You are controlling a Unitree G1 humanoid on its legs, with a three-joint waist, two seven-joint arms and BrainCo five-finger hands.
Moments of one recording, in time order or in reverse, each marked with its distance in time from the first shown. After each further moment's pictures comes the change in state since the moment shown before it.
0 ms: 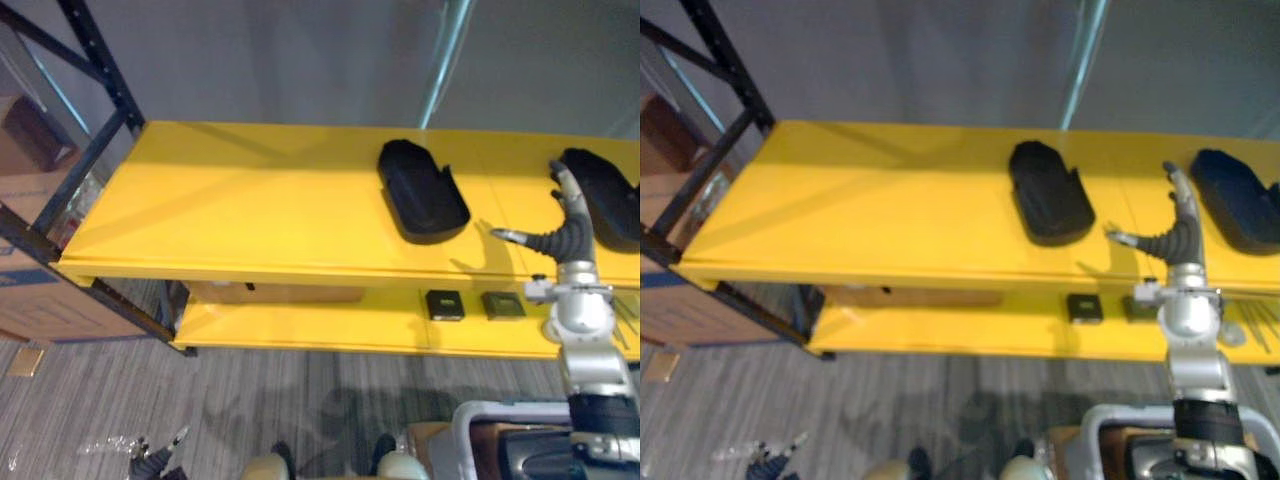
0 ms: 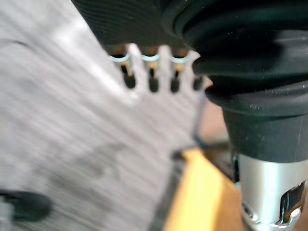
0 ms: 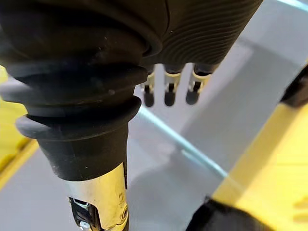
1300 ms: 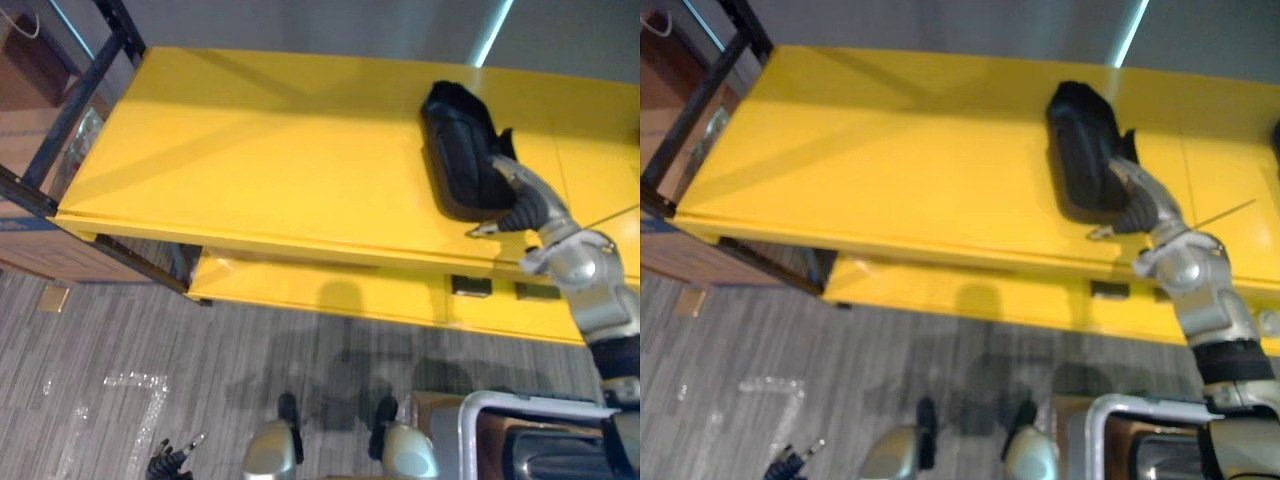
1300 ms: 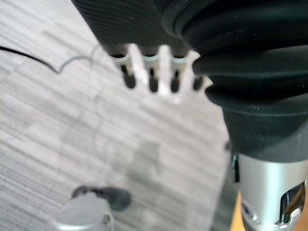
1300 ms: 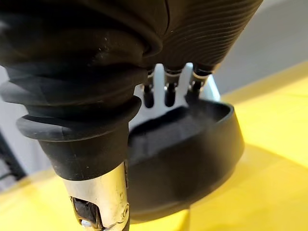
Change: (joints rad) left arm -0.045 0.072 -0.171 0.043 -0.032 0.035 -0.123; right arm -0.306 -0.272 0.289 0.242 -0.183 0.043 0.197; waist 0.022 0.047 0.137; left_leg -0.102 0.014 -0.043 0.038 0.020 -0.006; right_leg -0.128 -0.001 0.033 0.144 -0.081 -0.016
